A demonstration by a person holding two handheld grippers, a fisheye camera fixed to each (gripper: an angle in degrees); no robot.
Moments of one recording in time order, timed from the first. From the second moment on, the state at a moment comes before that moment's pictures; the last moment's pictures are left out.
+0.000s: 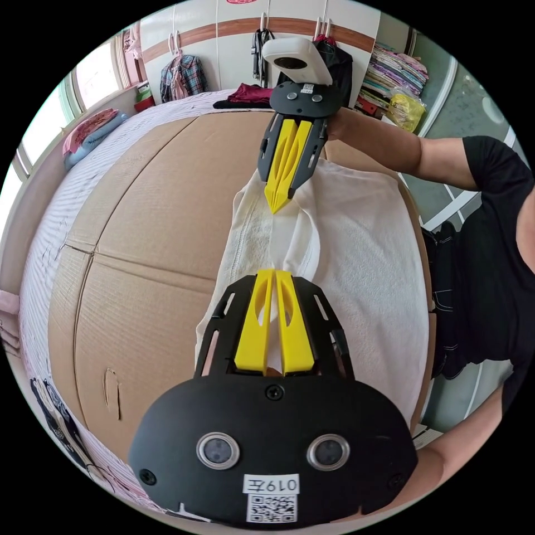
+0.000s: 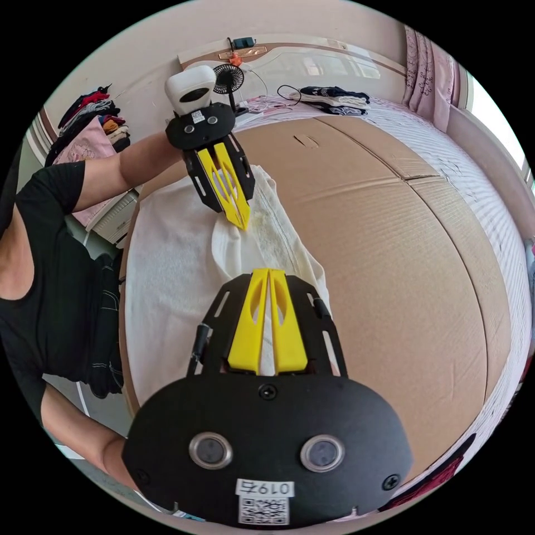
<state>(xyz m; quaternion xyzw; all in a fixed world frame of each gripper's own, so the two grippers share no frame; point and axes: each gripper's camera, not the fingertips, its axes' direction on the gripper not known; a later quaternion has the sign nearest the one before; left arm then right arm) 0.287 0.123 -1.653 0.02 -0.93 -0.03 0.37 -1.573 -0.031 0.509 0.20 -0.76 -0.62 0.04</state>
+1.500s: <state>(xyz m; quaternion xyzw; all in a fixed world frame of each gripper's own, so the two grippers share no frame) 0.281 0.119 -1.643 0.03 -0.94 -0.03 0.35 -1.617 -0.103 0.493 0.18 -0.72 -0.67 0.02</state>
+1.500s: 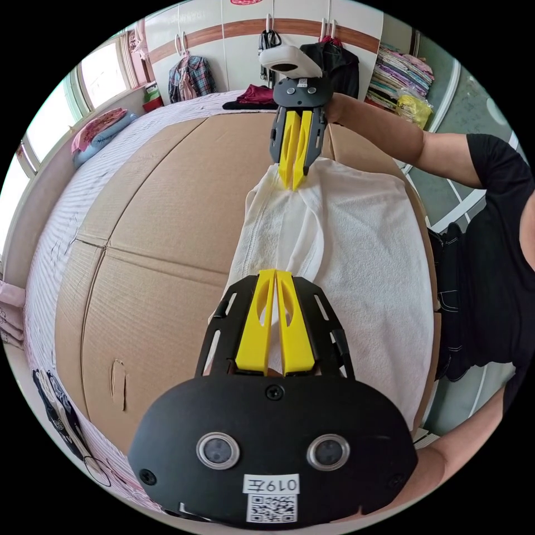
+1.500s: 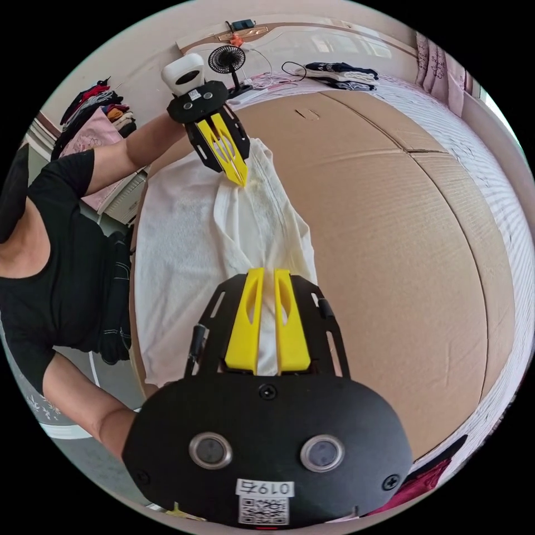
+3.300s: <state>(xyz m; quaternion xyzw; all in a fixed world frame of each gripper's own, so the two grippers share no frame) 0.302 0.133 -1.610 0.05 -0.94 -0.05 0.33 -1.534 -0.070 0.470 0.19 -0.71 -0.68 0.05</state>
